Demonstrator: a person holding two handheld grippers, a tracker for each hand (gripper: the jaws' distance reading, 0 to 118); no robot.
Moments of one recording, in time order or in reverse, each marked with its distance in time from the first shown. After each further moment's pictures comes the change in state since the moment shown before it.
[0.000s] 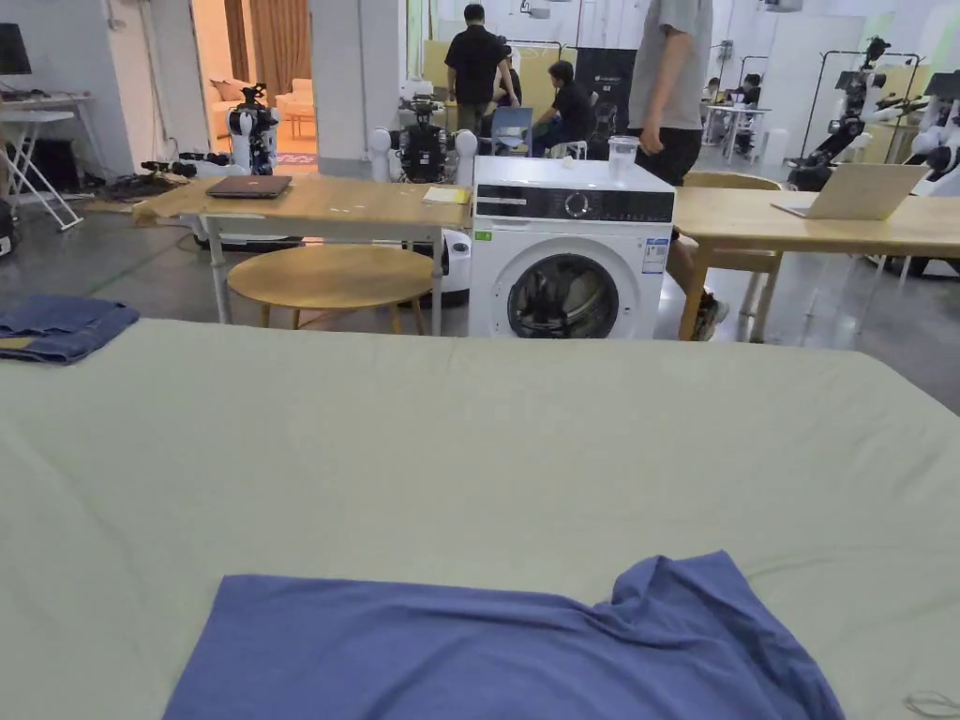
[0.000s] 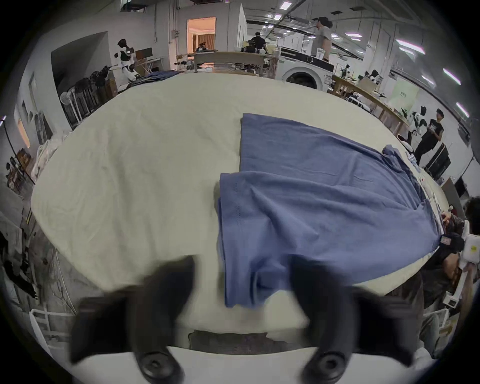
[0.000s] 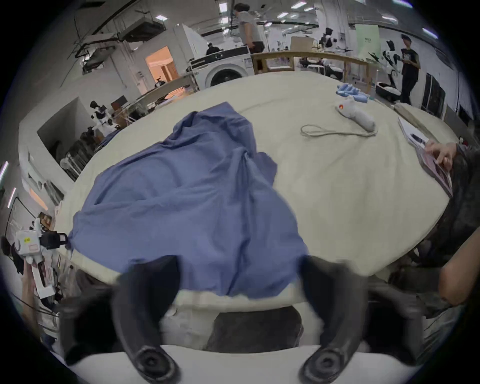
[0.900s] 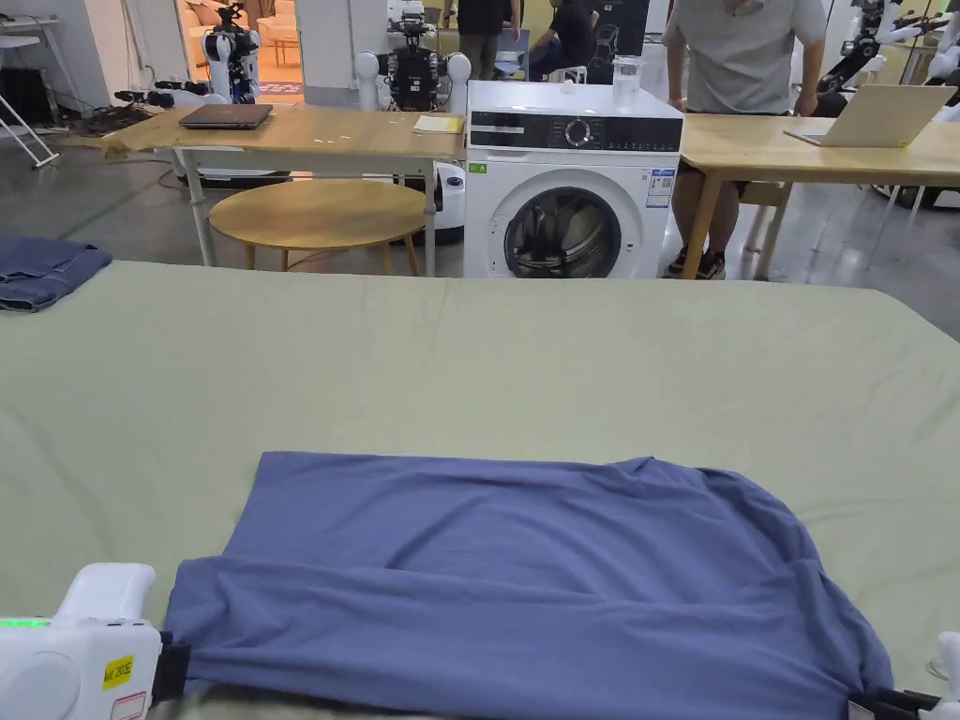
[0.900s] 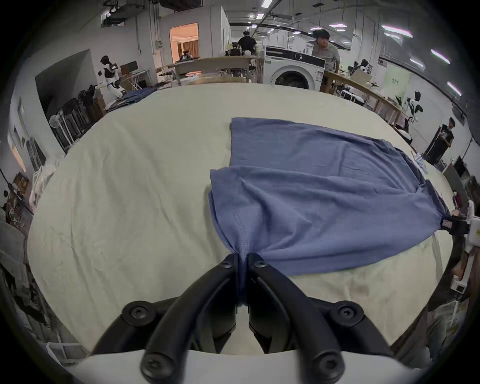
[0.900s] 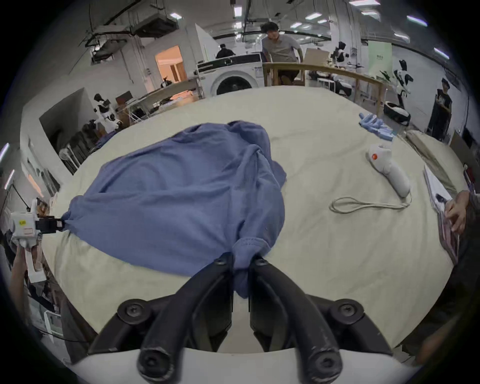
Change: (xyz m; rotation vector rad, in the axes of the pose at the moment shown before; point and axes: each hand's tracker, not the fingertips) left arm 0.040 0.109 -0.063 0.027 0.002 -0.096; right arm -0.025 0.097 -0.055 0.041 -0.001 0.087
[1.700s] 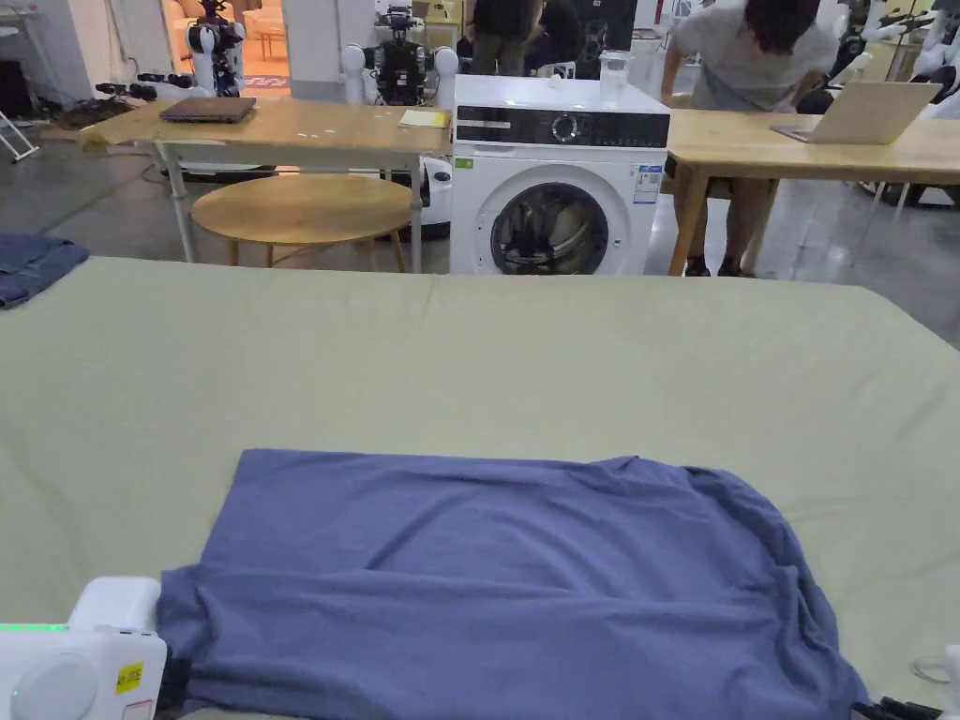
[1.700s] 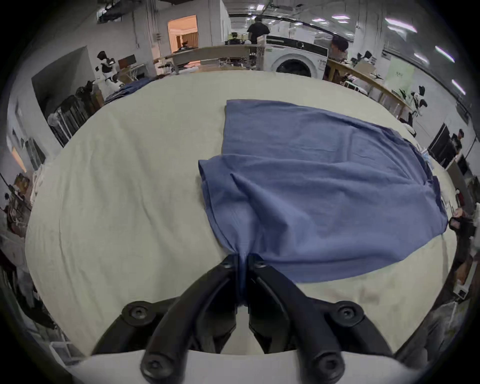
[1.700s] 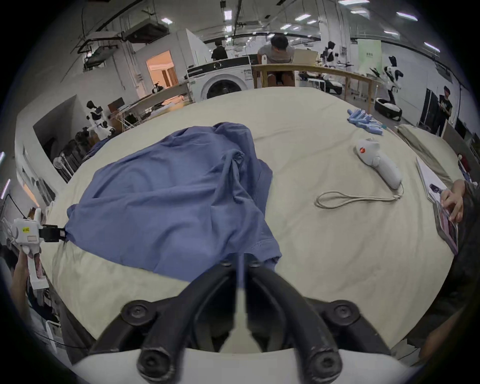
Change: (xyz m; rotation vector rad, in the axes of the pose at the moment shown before) left arm 0.013 0.006 -0.041 -0.067 0.010 -0.002; right arm 0.015 -0.004 -0.013 0.009 -0.031 -0.052
